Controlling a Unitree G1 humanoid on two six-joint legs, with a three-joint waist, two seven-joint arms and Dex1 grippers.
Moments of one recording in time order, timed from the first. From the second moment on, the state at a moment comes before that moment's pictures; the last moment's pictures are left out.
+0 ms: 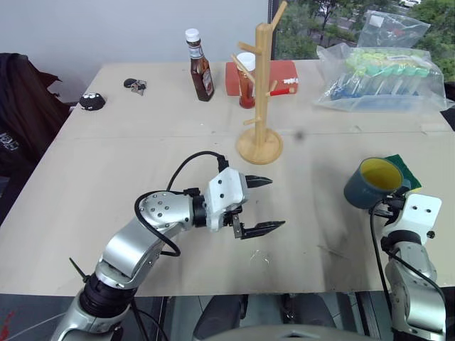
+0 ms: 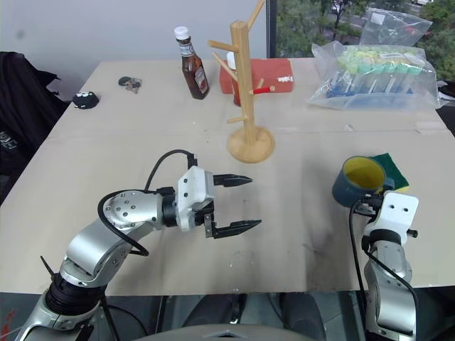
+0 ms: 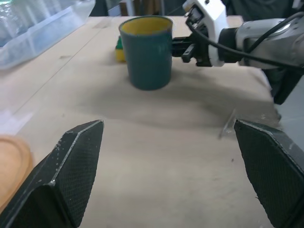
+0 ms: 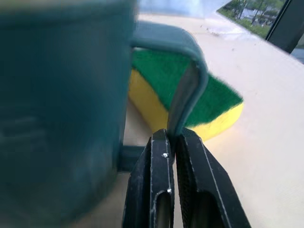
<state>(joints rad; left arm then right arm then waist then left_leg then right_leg) -0.26 0.62 -0.21 -0.58 -0.42 0.50 -0.85 0.17 -0.10 -0.28 -0.42 0.05 0.34 -0.07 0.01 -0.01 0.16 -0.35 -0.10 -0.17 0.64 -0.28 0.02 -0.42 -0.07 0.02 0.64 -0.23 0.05</state>
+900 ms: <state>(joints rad) -0.06 0.13 -0.03 -0.53 -0.39 0.11 -0.47 -1.05 -0.74 0.08 0.55 0.13 -0.12 1.13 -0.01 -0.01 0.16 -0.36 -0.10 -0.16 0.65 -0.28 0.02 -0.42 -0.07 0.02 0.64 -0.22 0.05</state>
